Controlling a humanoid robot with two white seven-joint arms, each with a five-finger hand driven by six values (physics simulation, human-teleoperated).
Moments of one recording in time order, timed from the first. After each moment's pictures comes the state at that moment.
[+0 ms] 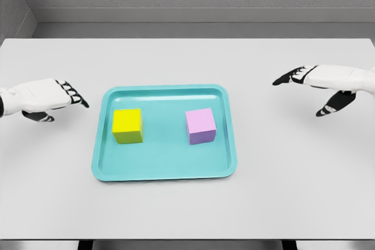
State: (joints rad) left arm -0.44 0.89 -0.40 -1.50 -0.63 -0.61 -0.61; right arm -0.82 -1.05 0.94 -1.36 -0.04 -0.61 0.54
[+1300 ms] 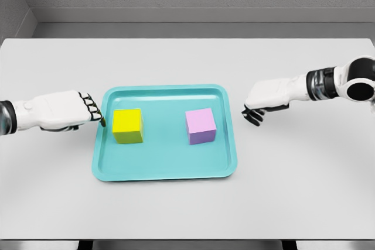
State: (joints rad) left arm -0.36 0.91 -0.39 -1.73 -0.61 -0.61 -0.61; right arm -1.02 -0.77 1.20 -1.34 0.24 -0.61 0.61
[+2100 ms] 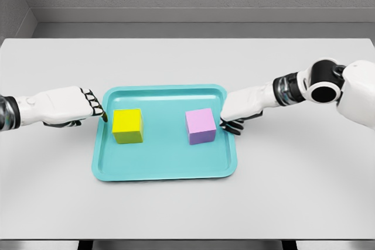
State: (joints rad) left arm -0.39 0.88 -0.41 -1.69 -0.61 -0.61 -0.61; right arm -1.08 -0.66 1.31 -1.33 0.28 -0.61 0.61
